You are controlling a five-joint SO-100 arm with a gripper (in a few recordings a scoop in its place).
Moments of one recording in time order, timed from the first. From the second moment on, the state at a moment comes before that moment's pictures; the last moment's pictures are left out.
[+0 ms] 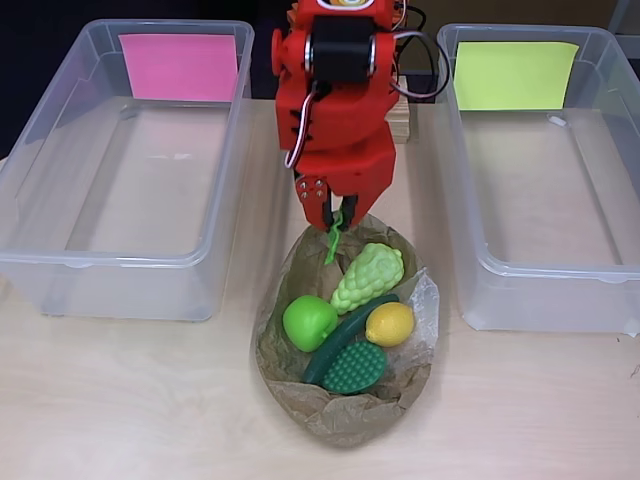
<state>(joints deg) -2.3 74.8 72.6 97.1 73.0</state>
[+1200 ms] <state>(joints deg) -70.3 99.3 113.1 66.4 162.0</state>
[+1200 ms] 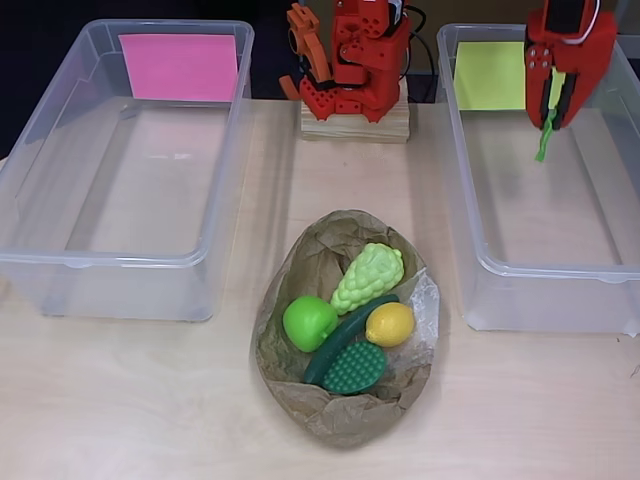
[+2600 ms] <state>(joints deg) -33.0 105.3 99.1 50.5 53.5</state>
